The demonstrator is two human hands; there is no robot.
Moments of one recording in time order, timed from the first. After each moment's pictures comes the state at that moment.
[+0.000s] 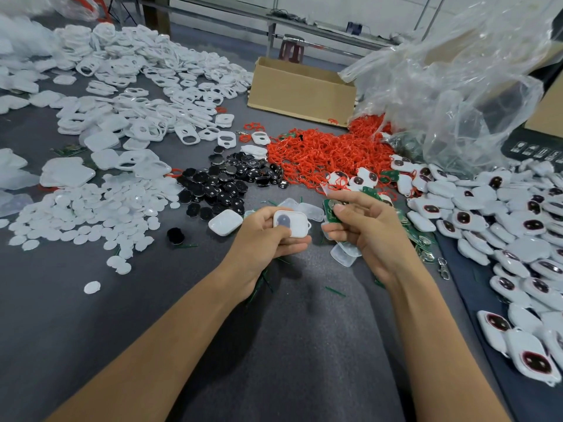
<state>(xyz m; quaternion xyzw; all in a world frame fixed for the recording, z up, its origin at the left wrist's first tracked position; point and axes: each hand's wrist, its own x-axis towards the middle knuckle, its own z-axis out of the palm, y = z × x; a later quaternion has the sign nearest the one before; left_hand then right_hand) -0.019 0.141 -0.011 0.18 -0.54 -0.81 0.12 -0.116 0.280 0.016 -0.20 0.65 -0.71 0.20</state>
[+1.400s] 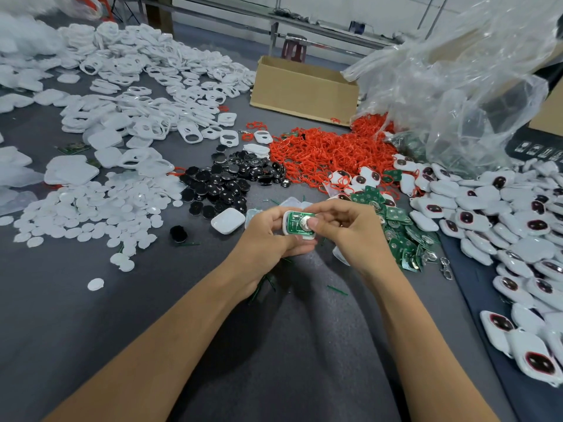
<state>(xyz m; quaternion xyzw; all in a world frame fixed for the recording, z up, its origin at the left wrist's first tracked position) -0.018 0.142 -0.014 0.13 -0.58 -0.80 0.10 -0.104 0.261 0.007 -0.31 0.75 -0.57 0.10</state>
